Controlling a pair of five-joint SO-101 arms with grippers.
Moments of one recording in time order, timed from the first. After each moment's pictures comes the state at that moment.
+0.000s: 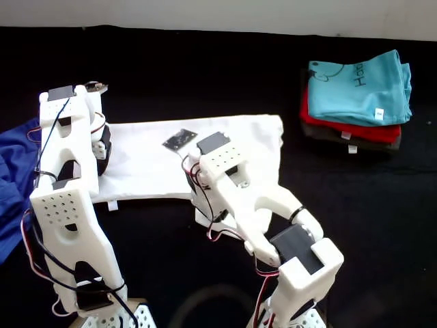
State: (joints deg) left arm -22.4 49.2 -31.3 84.6 -14.9; right arm -38.1 10.5 10.9 83.2 13.5
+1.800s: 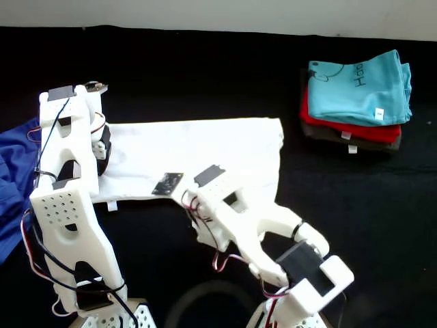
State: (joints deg) left arm -22.4 49.2 -31.3 84.6 -14.9; right arm -41.6 4.5 30.2 73.2 28.4
